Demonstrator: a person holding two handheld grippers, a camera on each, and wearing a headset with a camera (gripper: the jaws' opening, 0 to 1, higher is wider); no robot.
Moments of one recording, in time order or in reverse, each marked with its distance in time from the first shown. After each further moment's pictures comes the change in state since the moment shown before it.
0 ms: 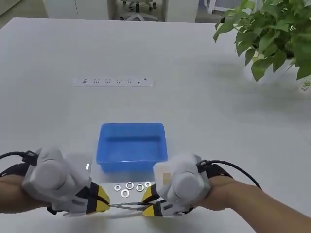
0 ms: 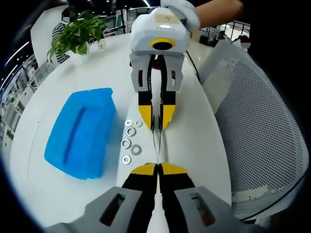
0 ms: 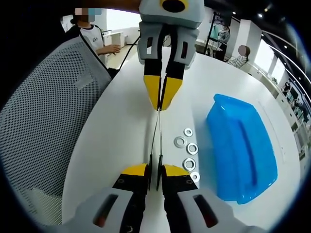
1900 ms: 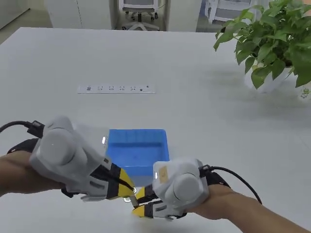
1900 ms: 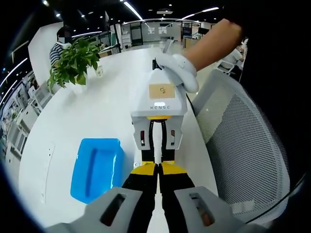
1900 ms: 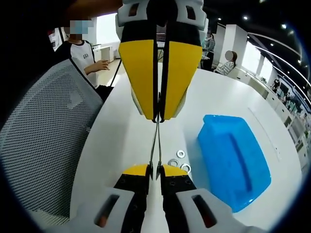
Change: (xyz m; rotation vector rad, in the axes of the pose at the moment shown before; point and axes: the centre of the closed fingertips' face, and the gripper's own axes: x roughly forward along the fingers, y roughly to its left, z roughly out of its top) left arm -0.034 -0.001 0.085 0.092 -0.123 0.017; right arm -0.004 -0.008 0.036 0.071 -0.121 -0.082
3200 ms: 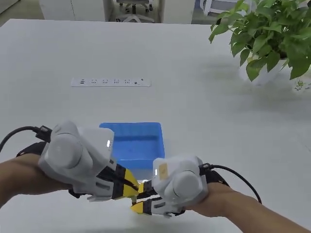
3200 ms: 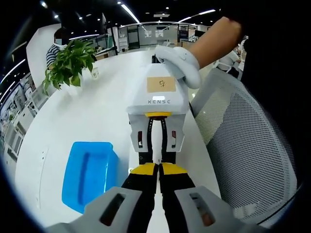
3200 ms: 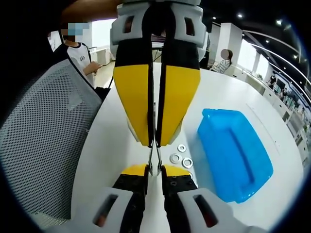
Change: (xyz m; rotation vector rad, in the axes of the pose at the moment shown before) left arm 0.024 -0.004 -0.002 0.007 -0.031 -0.026; right arm -0.002 0.002 -0.009 0.032 -0.008 -0.024
